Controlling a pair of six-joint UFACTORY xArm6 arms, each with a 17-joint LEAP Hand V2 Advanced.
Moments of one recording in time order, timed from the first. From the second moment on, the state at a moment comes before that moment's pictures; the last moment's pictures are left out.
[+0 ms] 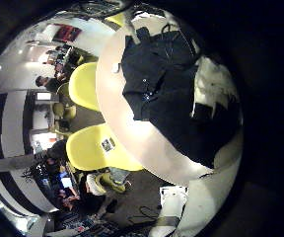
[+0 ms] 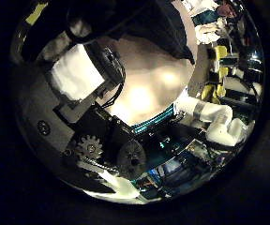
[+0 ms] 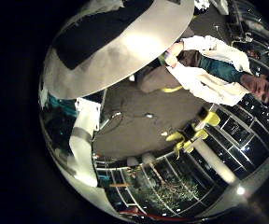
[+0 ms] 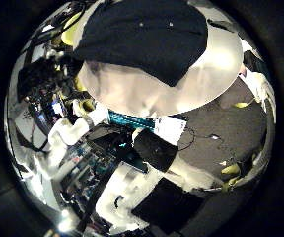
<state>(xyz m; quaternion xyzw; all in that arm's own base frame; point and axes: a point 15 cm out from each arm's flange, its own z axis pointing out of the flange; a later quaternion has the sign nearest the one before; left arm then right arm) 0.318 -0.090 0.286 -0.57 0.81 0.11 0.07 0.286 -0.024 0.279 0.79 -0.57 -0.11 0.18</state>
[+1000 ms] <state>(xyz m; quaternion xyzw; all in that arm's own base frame) 0.335 -0.087 0.315 -0.58 0.81 0.10 0.08 0.310 0.023 0.181 0.79 -0.58 -0.08 0.17</state>
